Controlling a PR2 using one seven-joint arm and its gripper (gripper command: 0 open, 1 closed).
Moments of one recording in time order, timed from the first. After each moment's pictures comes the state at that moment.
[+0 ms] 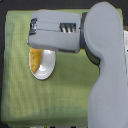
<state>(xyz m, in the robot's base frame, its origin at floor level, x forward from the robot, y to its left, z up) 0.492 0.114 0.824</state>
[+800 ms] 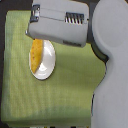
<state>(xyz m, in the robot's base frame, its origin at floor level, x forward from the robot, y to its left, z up) 0.502 0.092 0.902</state>
